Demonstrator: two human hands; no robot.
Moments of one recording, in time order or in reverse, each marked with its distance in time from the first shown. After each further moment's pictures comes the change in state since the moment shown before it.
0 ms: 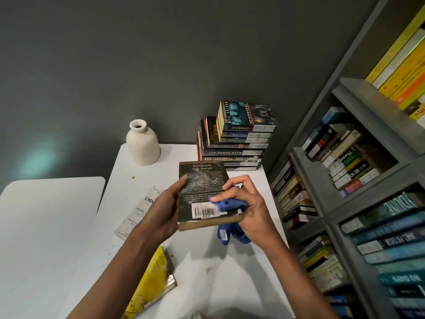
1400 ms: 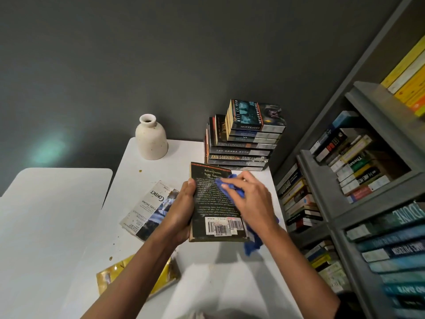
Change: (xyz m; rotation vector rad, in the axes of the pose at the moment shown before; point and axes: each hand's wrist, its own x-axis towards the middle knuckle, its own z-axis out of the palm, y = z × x) left_hand 0.021 -0.033 -0.006 0.073 0.132 0.119; right_hand 0.021 0.015 0.001 -0.688 0.054 0.024
